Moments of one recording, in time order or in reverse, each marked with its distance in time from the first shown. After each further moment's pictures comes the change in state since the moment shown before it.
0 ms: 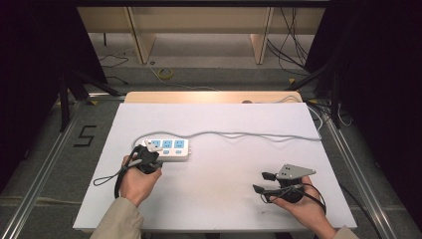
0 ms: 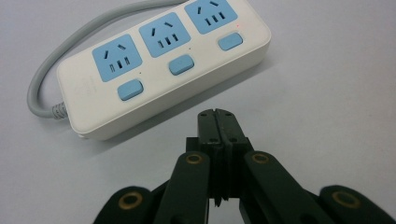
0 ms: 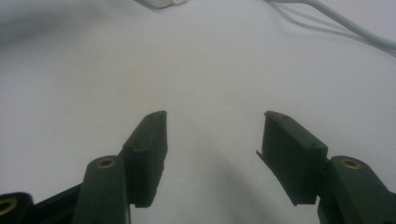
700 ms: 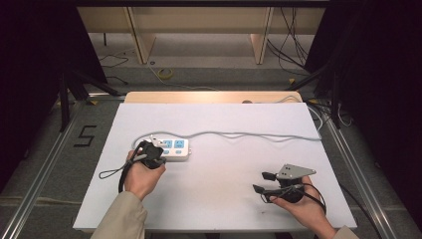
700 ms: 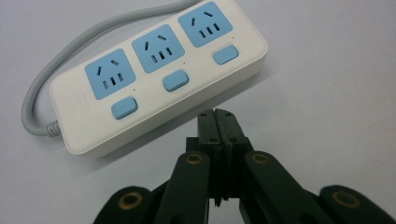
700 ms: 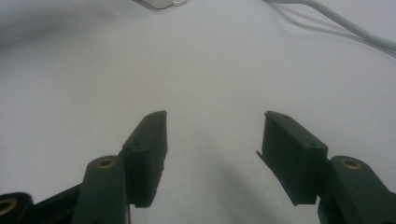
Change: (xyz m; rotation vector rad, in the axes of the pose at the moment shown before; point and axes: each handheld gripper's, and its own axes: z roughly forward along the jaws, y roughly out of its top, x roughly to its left) left arm -0.002 0.014 0.006 0.028 -0.001 0.032; right arm 0.000 0.000 0.000 0.000 0.000 0.000
